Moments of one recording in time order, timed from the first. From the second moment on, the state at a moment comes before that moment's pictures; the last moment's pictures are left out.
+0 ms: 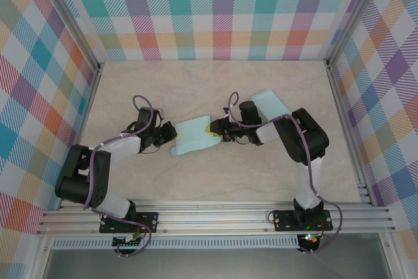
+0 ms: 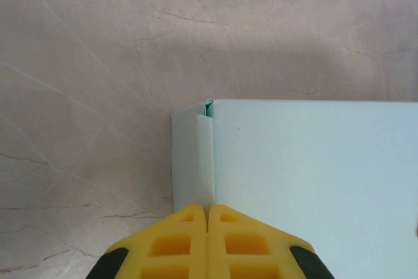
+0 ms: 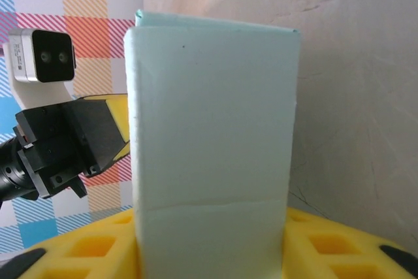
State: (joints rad) left arm -0.25 1.50 0.68 -0.06 0.30 -0.65; right arm 0.50 2.03 0.91 0.58 -0.92 0.98
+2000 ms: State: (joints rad) left arm -0.88 1.18 0.62 -0.06 -0.20 0.76; right arm 0.34 1.60 0.89 -0.28 -1.11 1.09
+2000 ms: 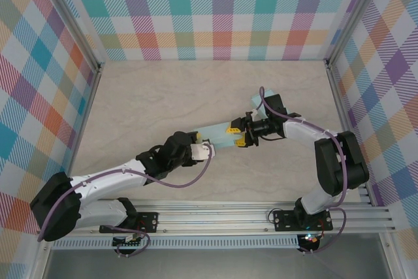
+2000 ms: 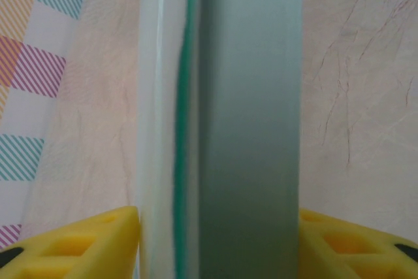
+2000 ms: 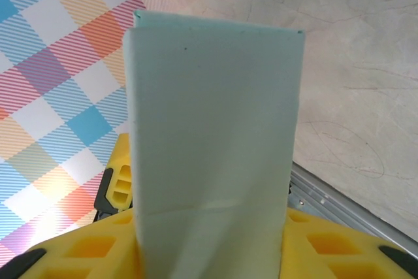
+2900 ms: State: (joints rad) left arm -0.71 1.32 0.92 -0.57 0.23 0.69; right arm 0.16 1.30 0.93 -0.53 -0.81 0.74
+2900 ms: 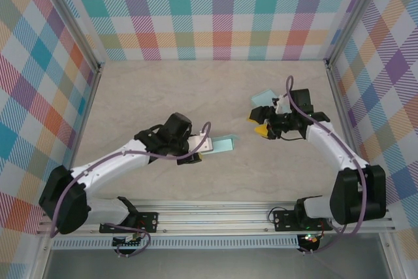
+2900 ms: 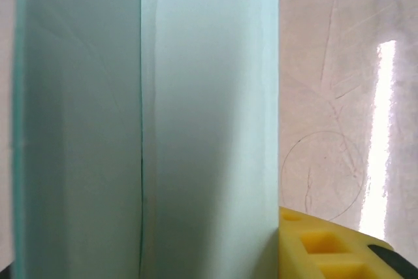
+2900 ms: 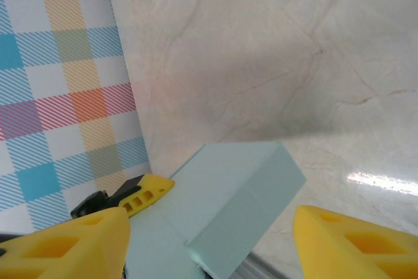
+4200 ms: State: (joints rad) left arm -0.60 1.40 1.15 -0.70 0.34 0.66; right arm 0.49 1.32 1.05 -0.66 -0.31 0.22
